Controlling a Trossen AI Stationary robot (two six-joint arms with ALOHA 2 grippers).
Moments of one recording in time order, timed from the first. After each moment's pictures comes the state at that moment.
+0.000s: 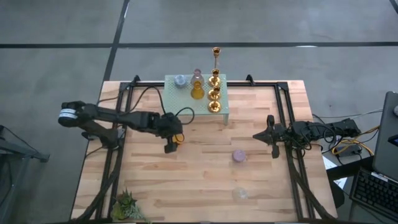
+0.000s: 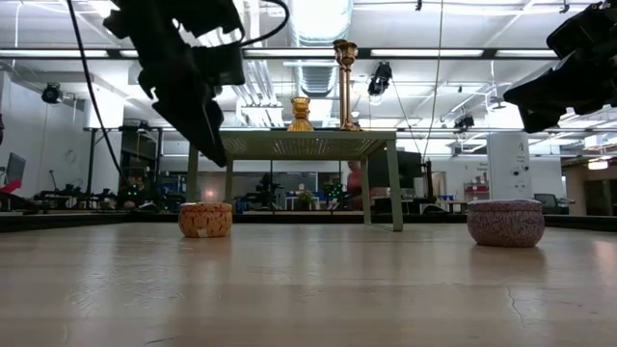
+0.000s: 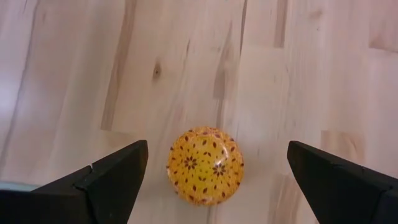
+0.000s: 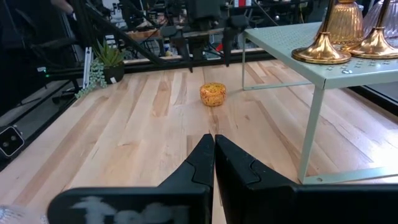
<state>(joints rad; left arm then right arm) 0.02 1.35 0.90 -0.54 -0.08 -0.10 0.19 0.02 0.09 -0.23 0.18 0.16</state>
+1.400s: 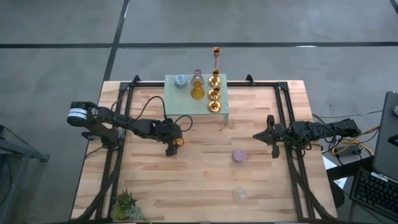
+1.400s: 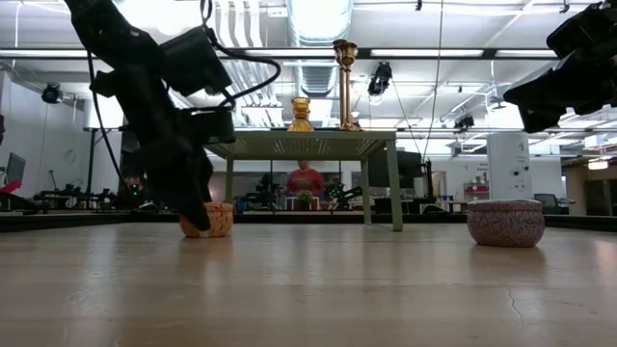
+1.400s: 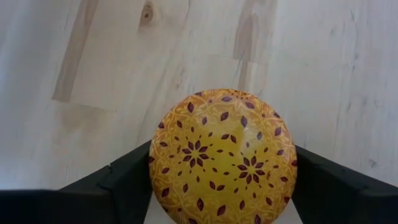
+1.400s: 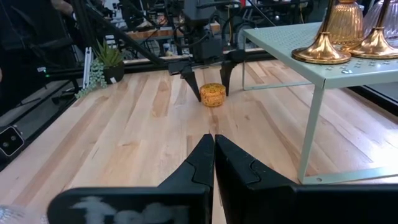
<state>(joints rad) 0.02 1.48 0.65 -0.17 -0.11 -0.14 0.19 0.02 0.09 -0.23 0.18 0.16</state>
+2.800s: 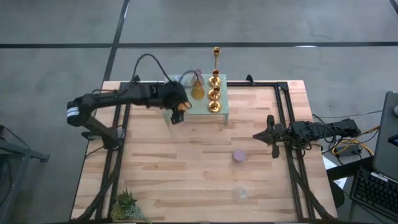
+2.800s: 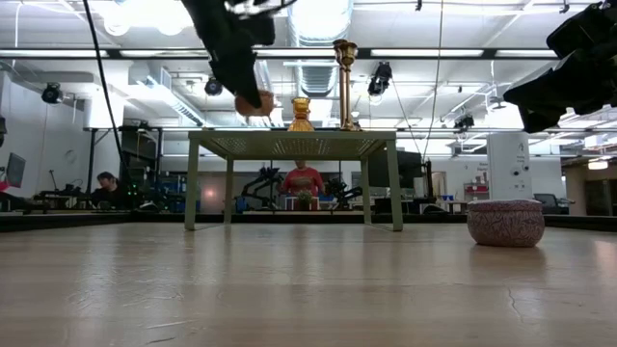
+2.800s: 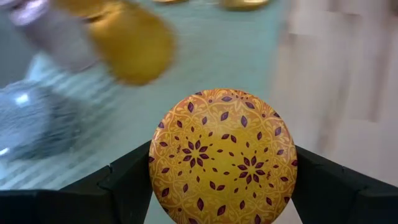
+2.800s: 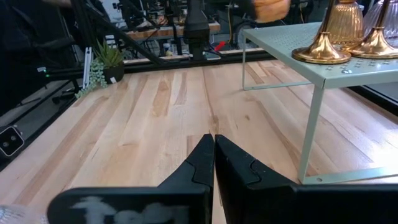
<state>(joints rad) 0.26 1.45 1.36 -0.85 -0.20 0.09 0.19 0.02 0.09 -0.23 0.18 0.16</state>
